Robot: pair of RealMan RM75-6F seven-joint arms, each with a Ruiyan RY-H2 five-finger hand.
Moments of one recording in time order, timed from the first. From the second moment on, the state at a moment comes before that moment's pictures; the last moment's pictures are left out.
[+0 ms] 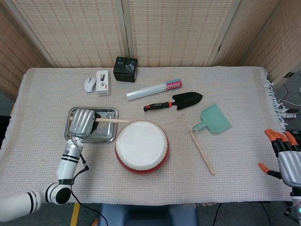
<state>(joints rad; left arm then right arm) -0.70 -1.51 -0.31 -1.49 1.09 1.17 0.38 0.07 -1.03 0.05 -1.61 -1.52 1.49 0.05</state>
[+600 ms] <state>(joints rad) -0.78 -1.64 -0.26 -0.93 0.99 0.84 0.29 0.07 -1.03 0.06 -1.59 -1.51 1.47 0.07</state>
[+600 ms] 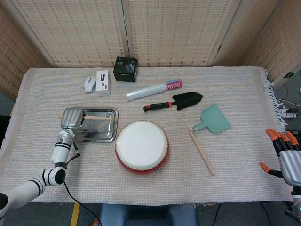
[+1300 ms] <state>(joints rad) -0.84 -1.69 -0.29 -0.82 0.93 0.69 0.23 0.09 -1.04 0.07 -1.59 -1.48 1.42 0.07</state>
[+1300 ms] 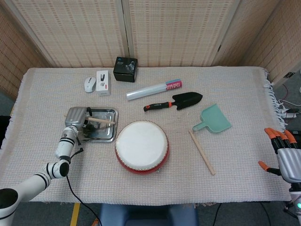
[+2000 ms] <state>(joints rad) -0.83 -1.66 -0.29 -0.88 0.89 0.67 0.21 0.08 -1.04 0.06 -1.59 -1.48 1.44 0.06</state>
